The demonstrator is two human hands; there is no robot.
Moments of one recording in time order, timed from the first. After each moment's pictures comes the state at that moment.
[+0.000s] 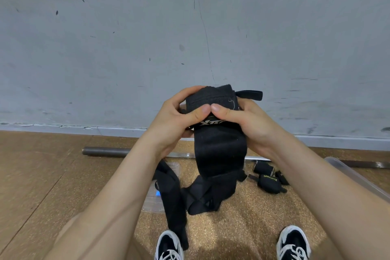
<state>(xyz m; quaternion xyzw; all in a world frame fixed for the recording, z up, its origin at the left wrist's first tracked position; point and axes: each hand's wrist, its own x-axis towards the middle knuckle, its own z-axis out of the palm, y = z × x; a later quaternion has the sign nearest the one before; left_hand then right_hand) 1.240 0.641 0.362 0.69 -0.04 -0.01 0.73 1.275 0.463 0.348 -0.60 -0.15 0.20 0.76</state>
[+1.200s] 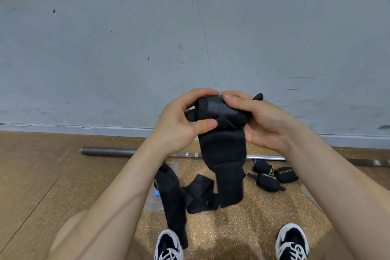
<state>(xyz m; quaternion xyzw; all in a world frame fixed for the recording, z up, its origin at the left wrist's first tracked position) 1.235 0.633 0.360 0.79 -0.15 0.08 0.59 1.282 0.447 0.356 -0.51 -0.11 0.31 0.79</state>
